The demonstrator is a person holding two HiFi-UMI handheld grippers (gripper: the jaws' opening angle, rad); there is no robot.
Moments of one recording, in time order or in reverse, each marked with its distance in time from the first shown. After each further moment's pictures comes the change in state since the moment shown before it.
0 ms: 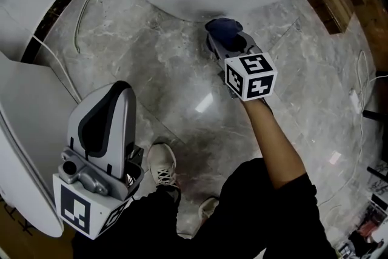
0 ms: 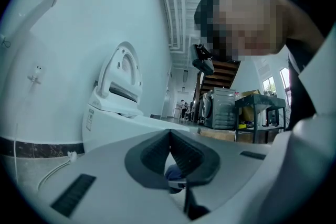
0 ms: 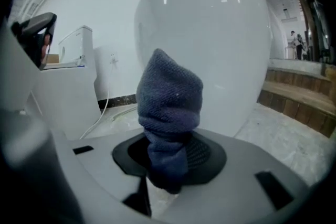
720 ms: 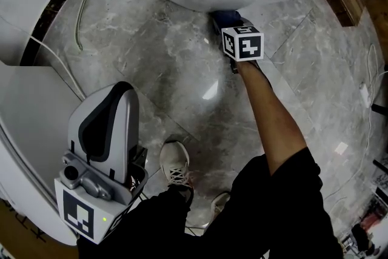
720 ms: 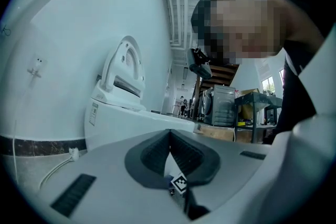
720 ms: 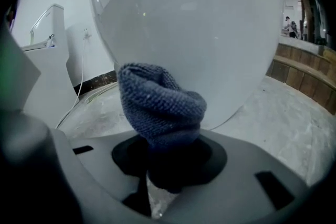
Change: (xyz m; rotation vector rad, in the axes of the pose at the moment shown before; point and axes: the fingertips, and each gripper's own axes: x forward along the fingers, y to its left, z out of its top) left arm 0.002 0.032 -0.015 -0.020 0.026 -0.024; right arm 0.103 -0.047 -0.091 0.078 0.232 -0.108
